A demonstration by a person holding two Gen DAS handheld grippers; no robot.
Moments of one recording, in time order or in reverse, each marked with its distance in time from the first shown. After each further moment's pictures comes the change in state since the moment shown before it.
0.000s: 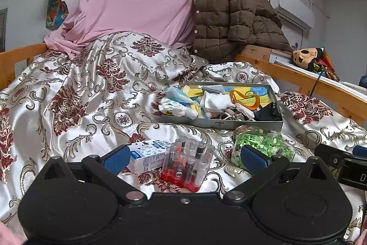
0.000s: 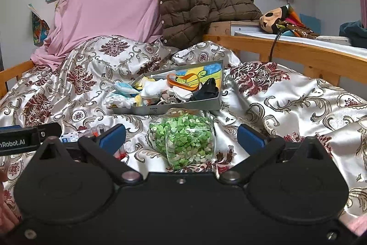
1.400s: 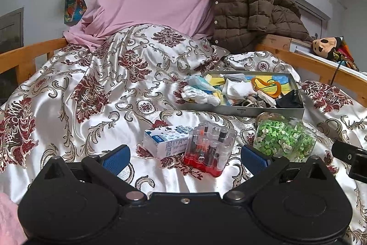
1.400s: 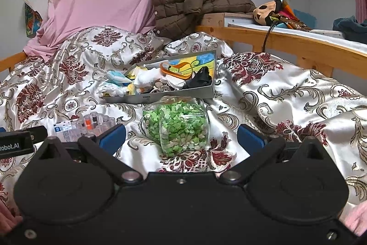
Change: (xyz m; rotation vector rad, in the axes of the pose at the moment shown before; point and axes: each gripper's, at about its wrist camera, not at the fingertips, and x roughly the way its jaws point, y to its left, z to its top) left arm -0.003 0.004 -0.013 0.004 0.043 0.117; right arm 0.025 -0.014 -0.010 -0.011 0.050 -0.030
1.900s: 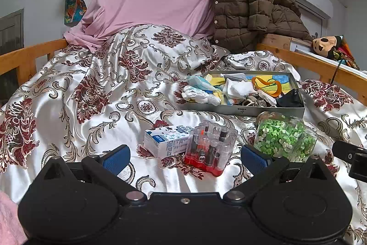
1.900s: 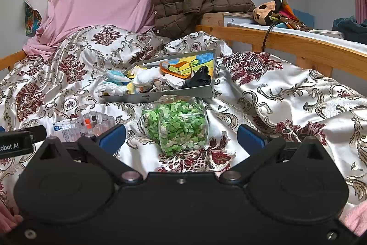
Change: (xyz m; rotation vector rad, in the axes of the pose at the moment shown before) left arm 0.000 0.000 0.000 0.002 0.000 0.000; right arm 0.001 -0.002 -0.001 -0.001 0.001 0.001
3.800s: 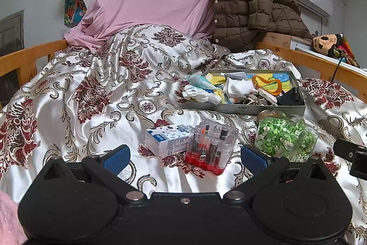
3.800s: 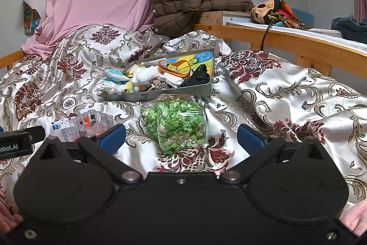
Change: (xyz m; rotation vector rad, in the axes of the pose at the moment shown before) left arm 0.000 -0.001 0.000 0.005 0.003 0.002; right arm -0.002 -0.003 -0.003 0.004 0.005 -0.003
